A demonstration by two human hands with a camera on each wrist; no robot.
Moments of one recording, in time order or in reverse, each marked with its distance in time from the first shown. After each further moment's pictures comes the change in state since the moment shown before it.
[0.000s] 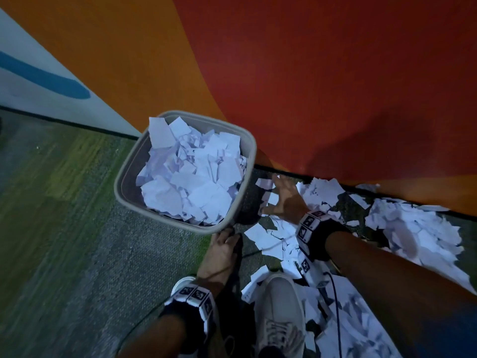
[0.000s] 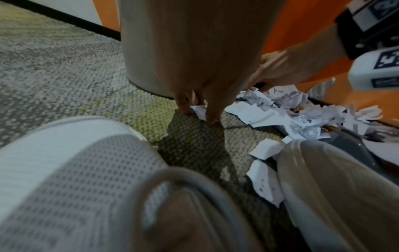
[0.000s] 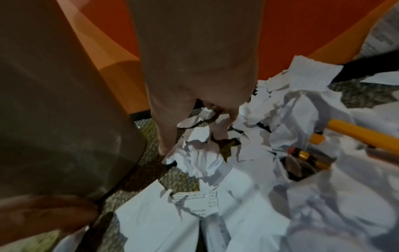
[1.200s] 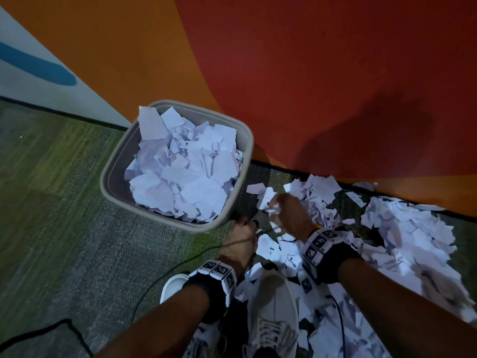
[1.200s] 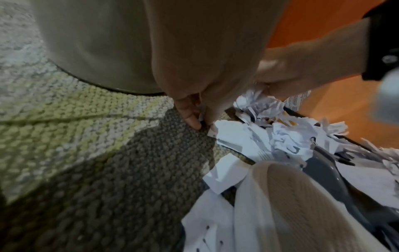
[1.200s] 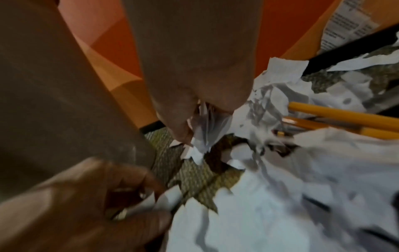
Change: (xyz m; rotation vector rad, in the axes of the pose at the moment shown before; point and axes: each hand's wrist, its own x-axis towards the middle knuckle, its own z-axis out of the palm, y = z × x) left_hand 0.048 0.048 0.020 -0.047 -0.058 -0.023; right_hand -0.032 0.007 0.012 0.106 0.032 0.158
